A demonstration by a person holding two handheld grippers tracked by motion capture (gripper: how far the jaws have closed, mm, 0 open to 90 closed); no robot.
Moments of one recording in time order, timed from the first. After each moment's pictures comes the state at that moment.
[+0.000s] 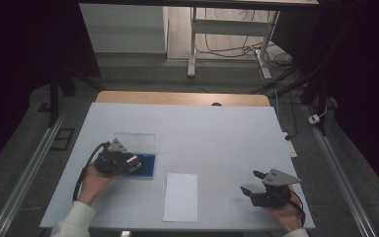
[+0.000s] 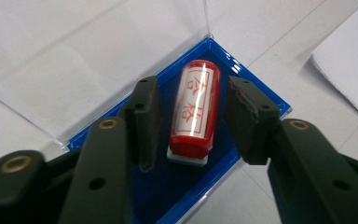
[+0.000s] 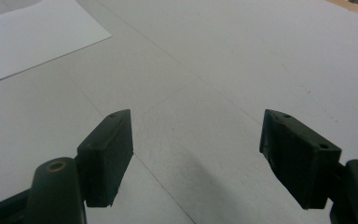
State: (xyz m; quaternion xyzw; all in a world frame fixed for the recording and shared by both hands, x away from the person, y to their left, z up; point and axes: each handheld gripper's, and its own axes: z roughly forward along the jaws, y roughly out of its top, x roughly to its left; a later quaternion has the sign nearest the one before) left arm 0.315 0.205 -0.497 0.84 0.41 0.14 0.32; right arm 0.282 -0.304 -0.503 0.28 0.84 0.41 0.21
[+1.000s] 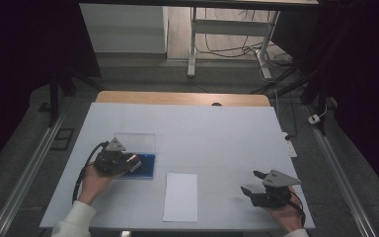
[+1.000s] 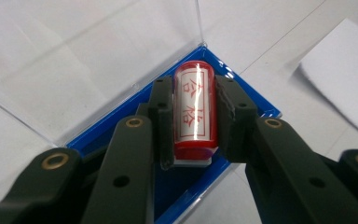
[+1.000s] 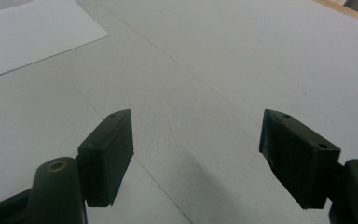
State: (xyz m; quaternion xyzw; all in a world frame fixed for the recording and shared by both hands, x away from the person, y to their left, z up) left arm 0.313 0.207 -0.492 0.84 0.41 0.13 0.34; right arm 0.282 -0.305 -0.505 0.27 0.84 0.41 0.22
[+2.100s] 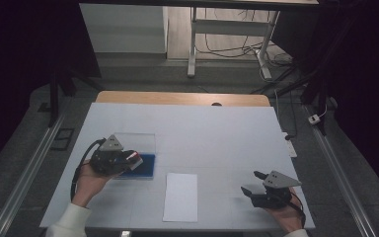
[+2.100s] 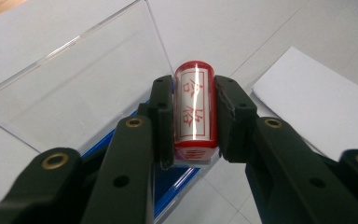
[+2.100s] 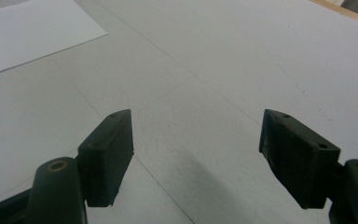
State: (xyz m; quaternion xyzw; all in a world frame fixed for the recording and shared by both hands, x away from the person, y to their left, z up) left arm 0.295 0.202 -0.455 0.84 0.37 0.15 0.37; right arm 0.280 -0.306 -0.507 0.27 0.84 0.41 0.22
